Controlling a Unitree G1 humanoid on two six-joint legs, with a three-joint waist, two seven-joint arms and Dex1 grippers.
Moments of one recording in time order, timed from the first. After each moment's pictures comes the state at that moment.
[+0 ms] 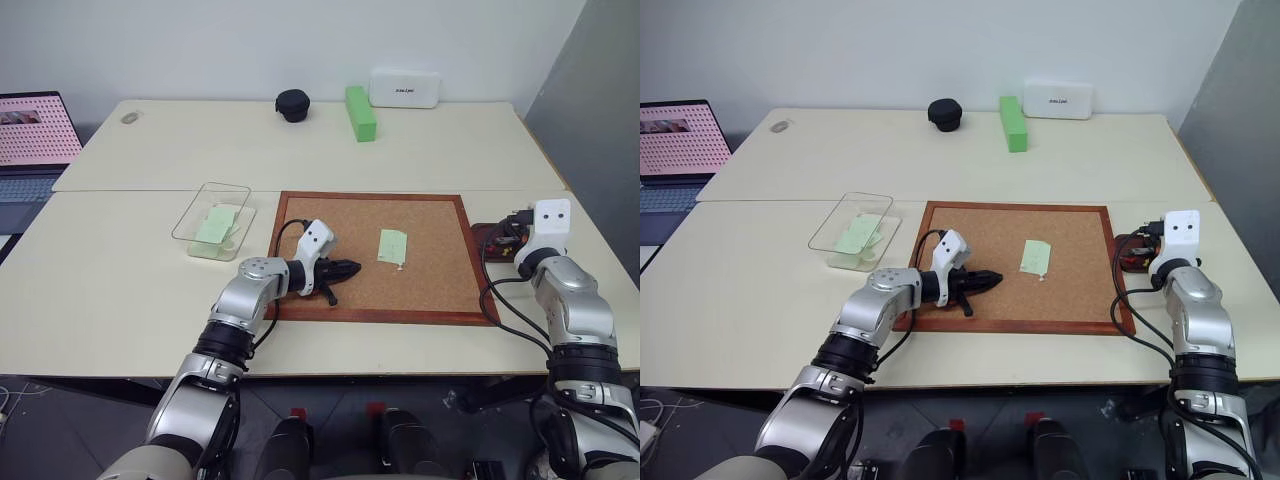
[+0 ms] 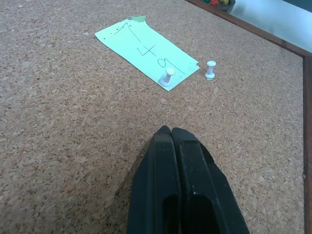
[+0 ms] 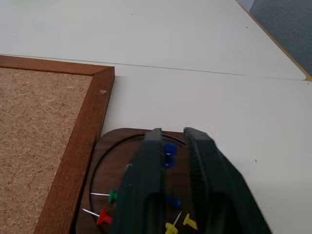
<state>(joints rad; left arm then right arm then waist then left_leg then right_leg) -0.63 0.26 -0.18 0.41 -0.17 0.43 -0.93 -0.47 -0.46 -0.25 0.28 0.14 0.39 0.22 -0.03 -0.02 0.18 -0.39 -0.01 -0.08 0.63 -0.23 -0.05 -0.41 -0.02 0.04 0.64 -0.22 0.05</state>
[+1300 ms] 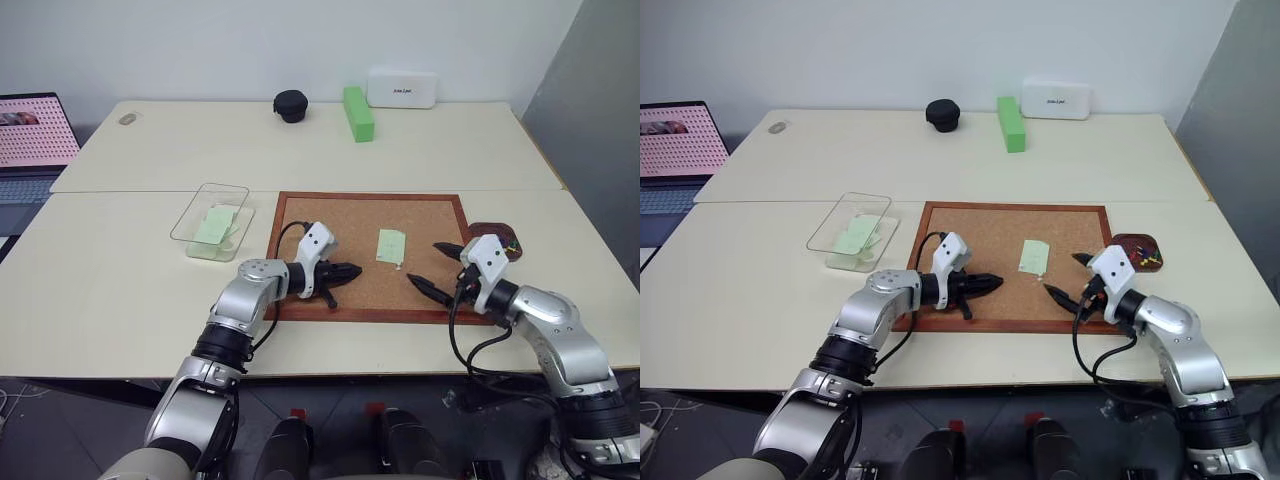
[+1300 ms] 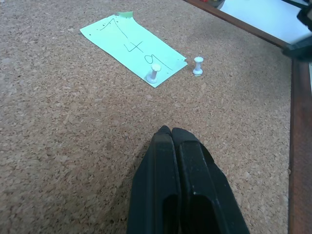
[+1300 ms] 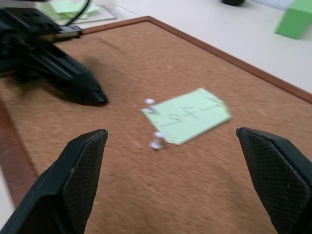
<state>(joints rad) -0.62 0.27 -0.19 0.37 -0.18 0.46 -0.95 -0.21 -0.51 0.04 -0.11 0.28 0.27 0.74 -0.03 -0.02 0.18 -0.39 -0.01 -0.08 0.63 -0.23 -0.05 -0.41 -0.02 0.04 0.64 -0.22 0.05</state>
